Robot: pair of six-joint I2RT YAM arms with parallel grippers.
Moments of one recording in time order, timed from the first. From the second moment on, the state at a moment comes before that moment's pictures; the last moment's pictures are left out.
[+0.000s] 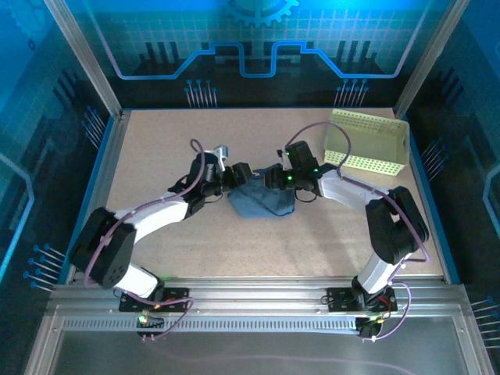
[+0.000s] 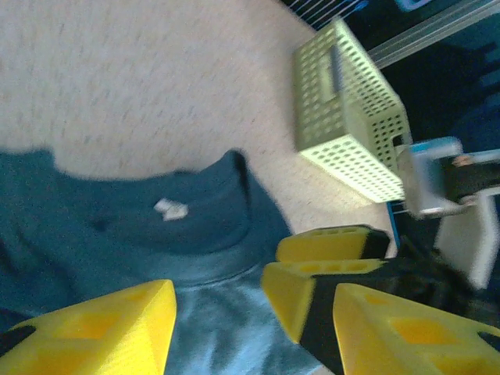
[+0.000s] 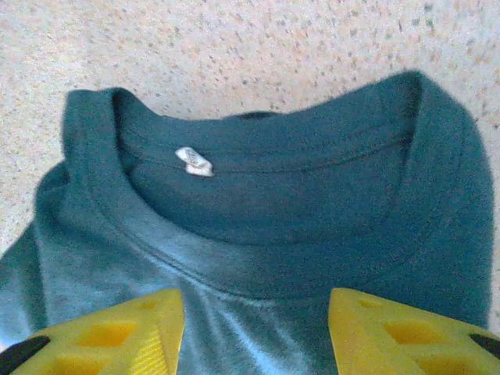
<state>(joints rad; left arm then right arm) -0.47 1.54 0.78 0.26 0.24 -0.88 0.49 1.70 1.08 -0.26 -0.20 0.43</state>
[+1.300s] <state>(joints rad) -0.53 1.53 0.43 0.42 0.29 -0.86 0.49 1.50 0.74 -0.27 -0.21 0.40</state>
